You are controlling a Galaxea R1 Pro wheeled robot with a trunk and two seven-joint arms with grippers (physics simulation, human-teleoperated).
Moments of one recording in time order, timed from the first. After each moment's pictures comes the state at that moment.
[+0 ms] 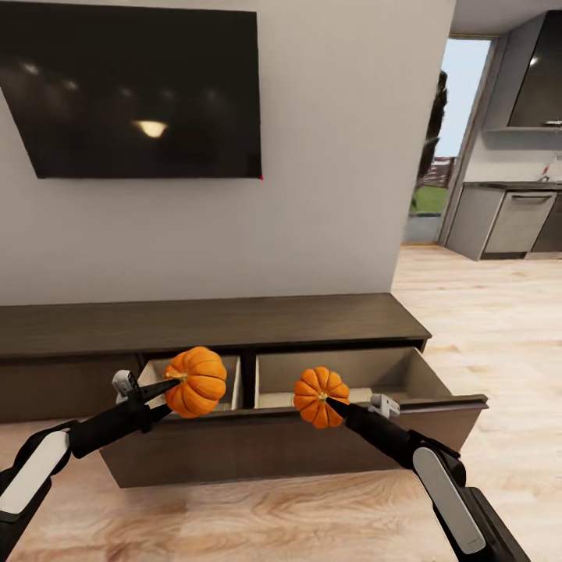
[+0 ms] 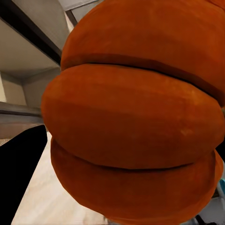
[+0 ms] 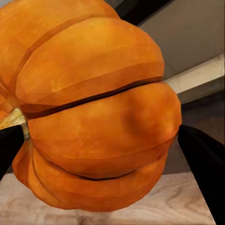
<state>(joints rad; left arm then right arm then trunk) -0.40 0.41 0.00 -1.11 1.16 0.99 -0.80 -0.30 -0.12 0.12 -1.40 -0.88 0.60 0.03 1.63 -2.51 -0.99</state>
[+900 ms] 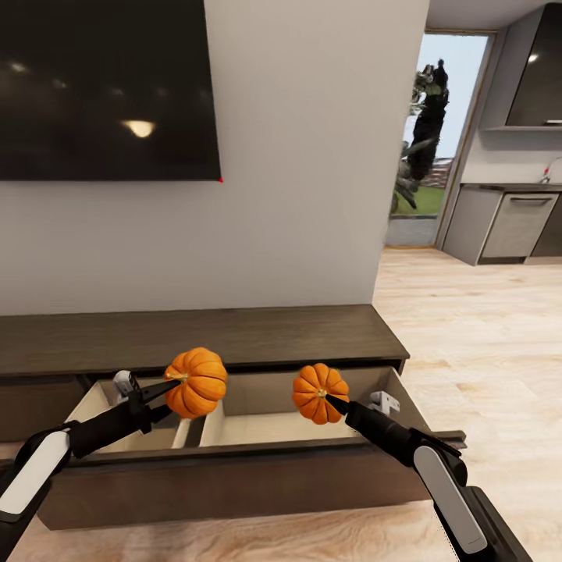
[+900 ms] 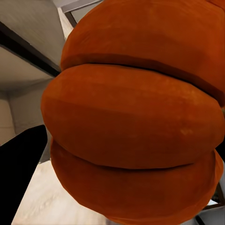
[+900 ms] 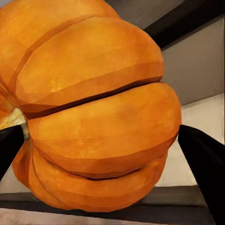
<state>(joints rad) -0.40 0.41 0.00 -1.10 1.15 0.98 -0.80 -0.30 -0.13 0.12 -1.42 -0.87 0.60 0.04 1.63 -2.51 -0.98</state>
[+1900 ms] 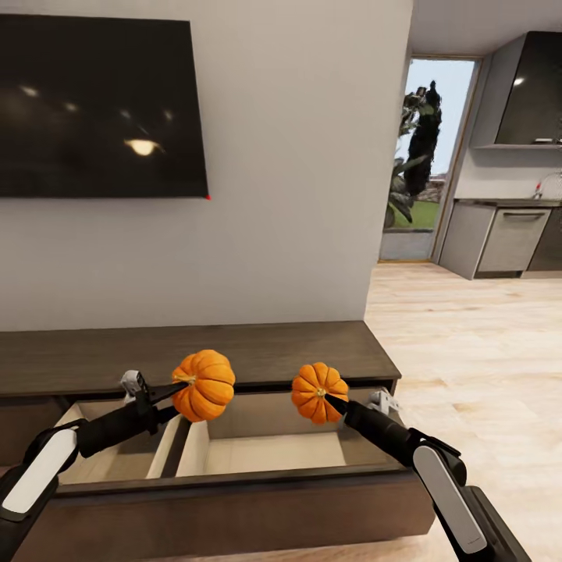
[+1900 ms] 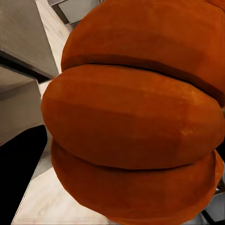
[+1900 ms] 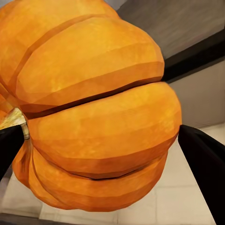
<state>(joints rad) -0.41 0.40 -0.04 -1.13 1.17 0.99 -0.78 -0.30 -0.12 0.12 -1.42 -0.88 0.60 0.04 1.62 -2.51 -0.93</state>
